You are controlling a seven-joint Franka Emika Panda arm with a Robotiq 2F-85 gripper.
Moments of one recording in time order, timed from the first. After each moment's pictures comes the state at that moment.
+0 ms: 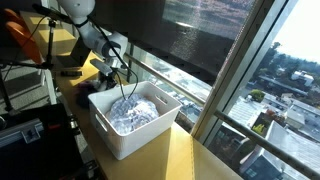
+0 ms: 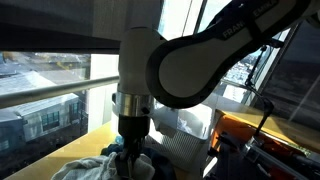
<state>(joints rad) 0.27 0.69 0.22 -1.76 0.01 2.30 0.05</state>
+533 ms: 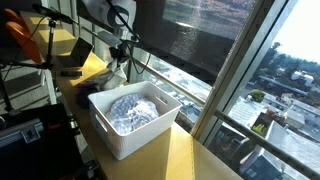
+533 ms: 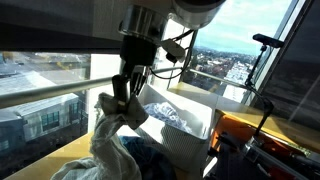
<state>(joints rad) 0.23 0.45 0.21 -1.72 0.05 2.21 0.05</state>
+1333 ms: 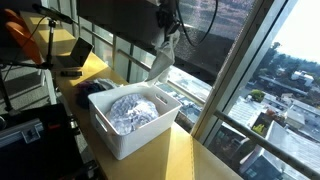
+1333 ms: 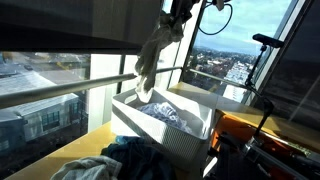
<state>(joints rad) -0.05 0.13 0.03 -1.67 0.17 2.13 -0.06</state>
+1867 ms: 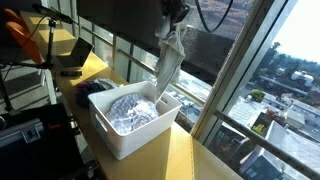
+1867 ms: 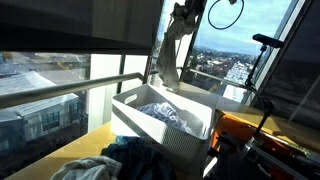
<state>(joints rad) -0.07 0.05 -0.02 -1.68 0.21 2.05 -0.12</state>
